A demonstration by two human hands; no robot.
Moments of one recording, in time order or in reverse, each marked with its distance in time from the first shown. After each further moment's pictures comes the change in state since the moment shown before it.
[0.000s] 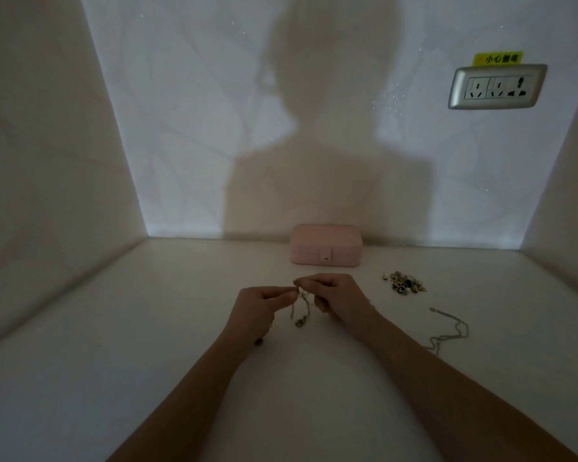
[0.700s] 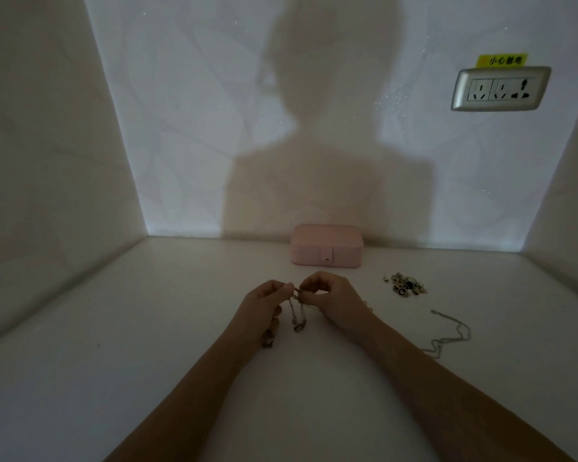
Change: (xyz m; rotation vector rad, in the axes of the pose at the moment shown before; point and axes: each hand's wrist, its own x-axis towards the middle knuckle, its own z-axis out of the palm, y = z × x) left_hand 0.006 -0.005 0.004 -0.198 -0.110 -0.108; right_hand 0.006 0.010 0.005 -0.107 0.013 -0.084
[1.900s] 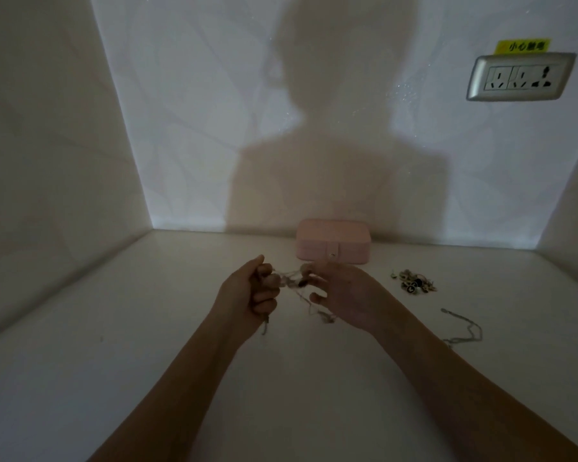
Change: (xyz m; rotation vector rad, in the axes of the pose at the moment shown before) left_hand 0.001 0.025 -0.018 -0.659 -0.110 -0.154; right_hand -0.003 -0.025 -0.014 0.796 -0.330 0.221
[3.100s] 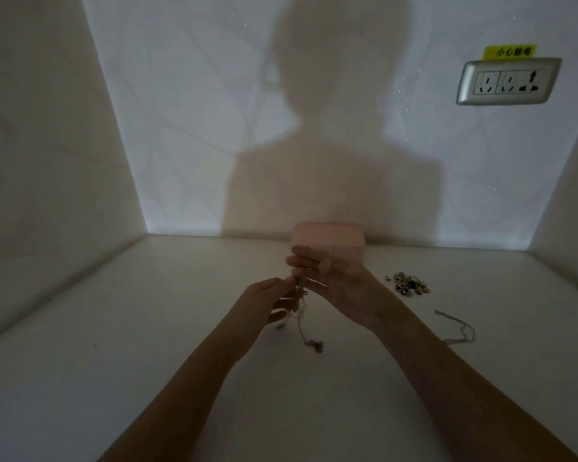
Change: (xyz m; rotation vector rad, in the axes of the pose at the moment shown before) left_hand -0.007 -0.019 0.011 0.672 0.014 0.152; right_hand -0.004 -0.014 0.003 -0.063 -0.166 -0.163
